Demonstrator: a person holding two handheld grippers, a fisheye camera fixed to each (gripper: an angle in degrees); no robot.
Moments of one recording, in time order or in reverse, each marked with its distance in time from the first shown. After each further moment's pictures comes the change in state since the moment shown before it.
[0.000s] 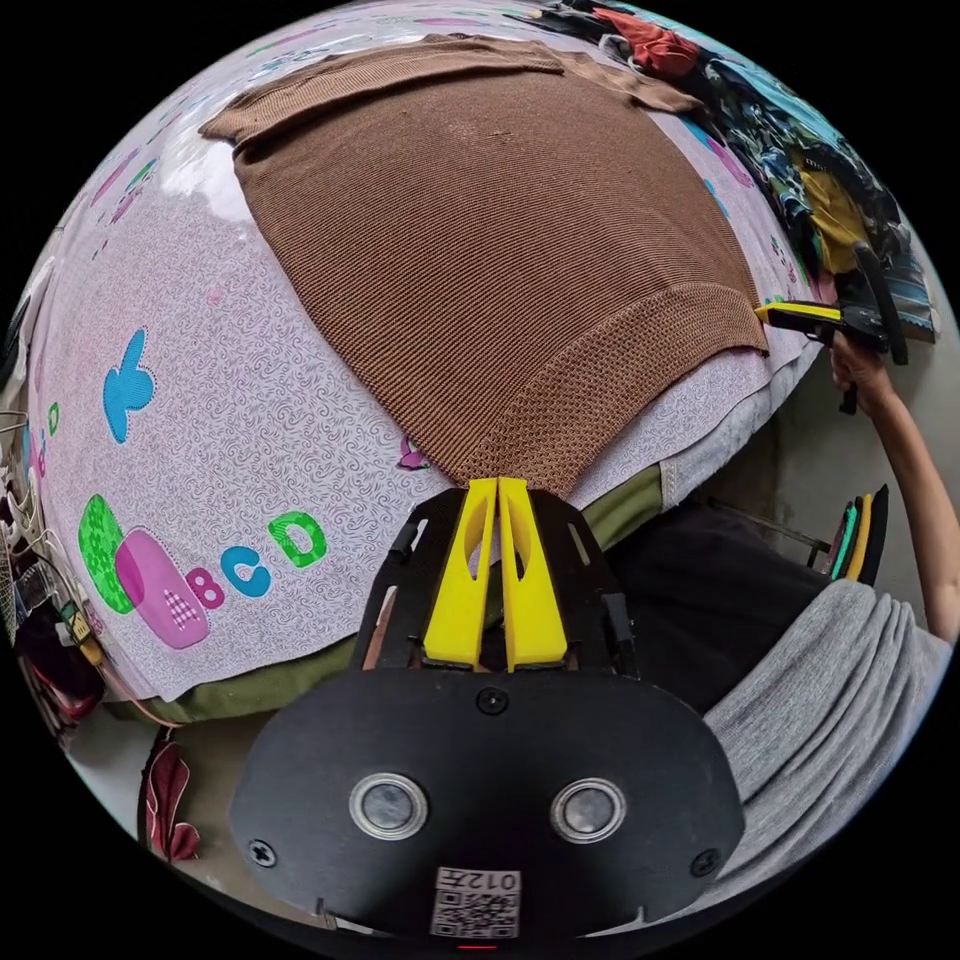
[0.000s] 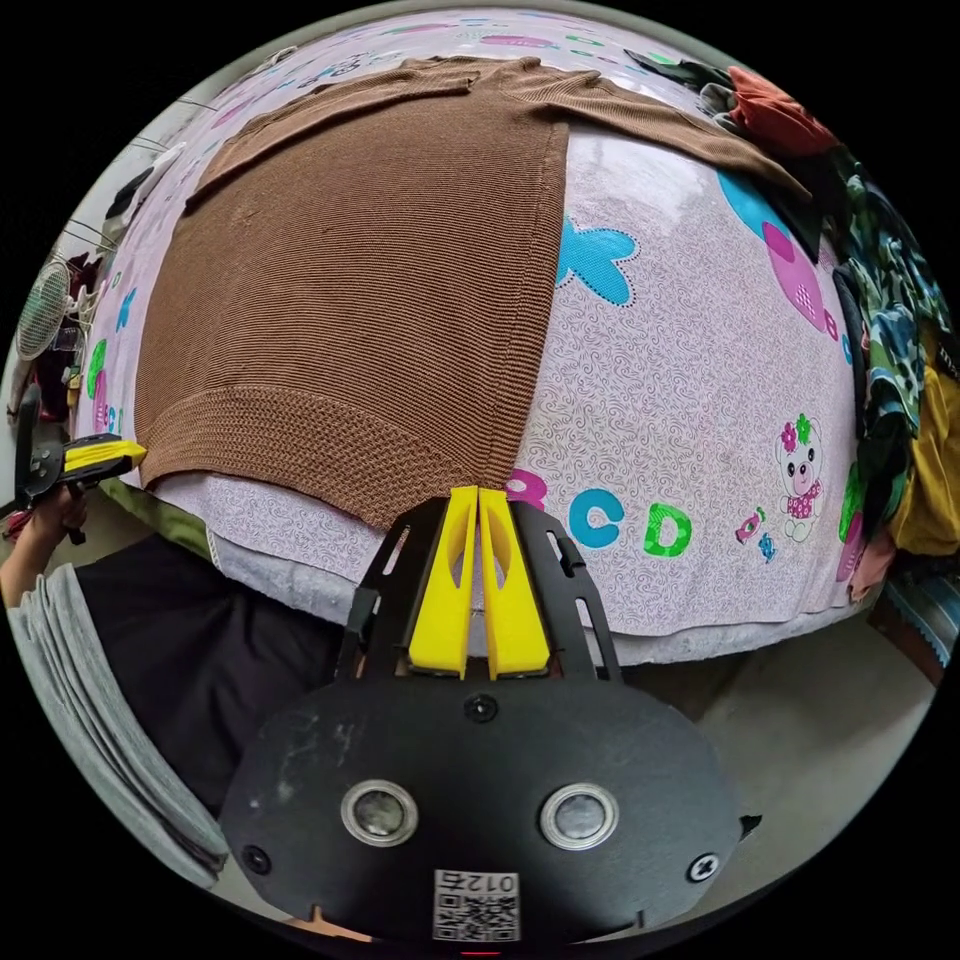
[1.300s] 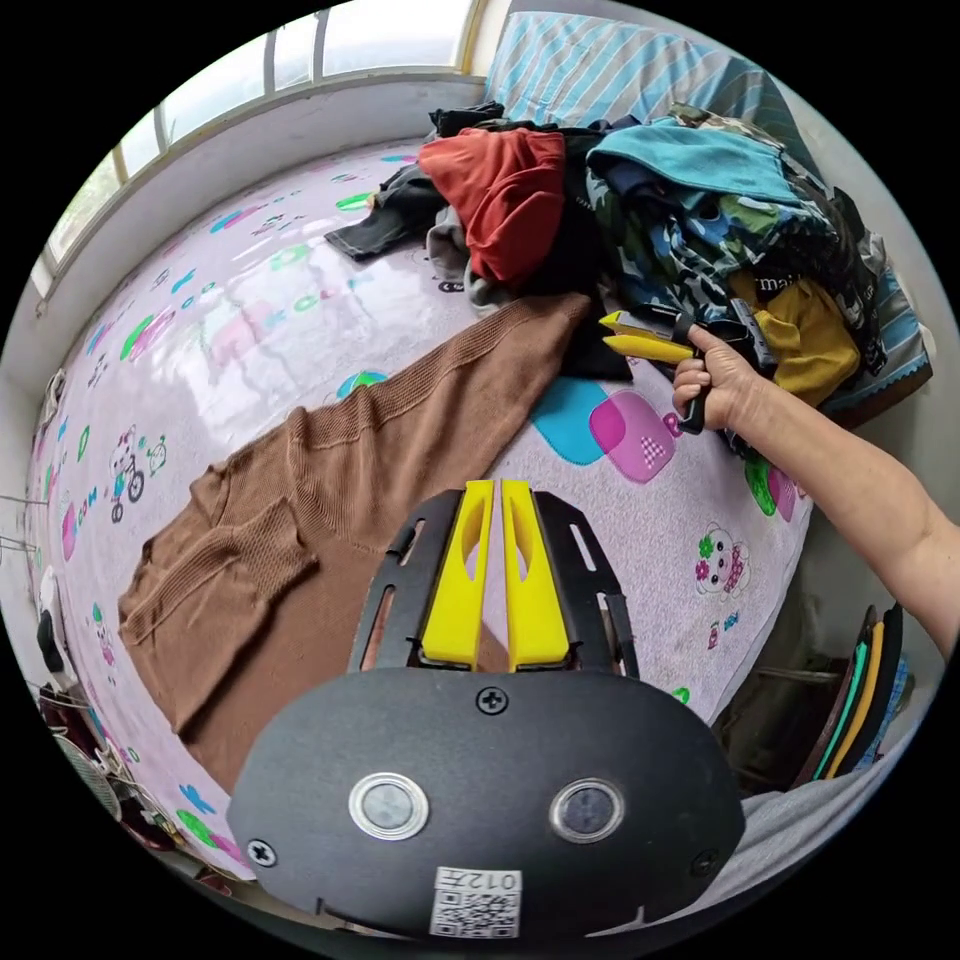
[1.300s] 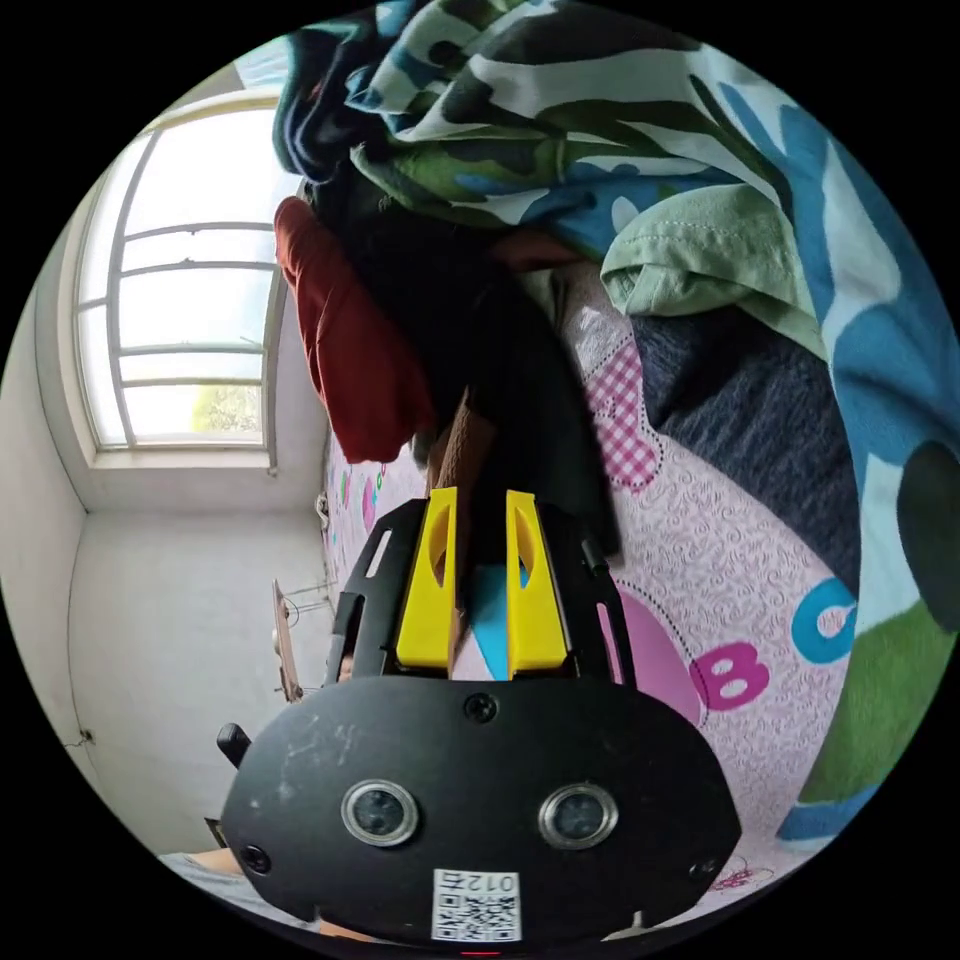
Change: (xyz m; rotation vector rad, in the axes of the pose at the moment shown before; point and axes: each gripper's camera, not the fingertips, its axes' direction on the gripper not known) left arm 0.325 -0.337 -0.114 0.479 -0.094 0.174; right arm 0.382 -0.146 -0.301 0.638 -0.932 0.719
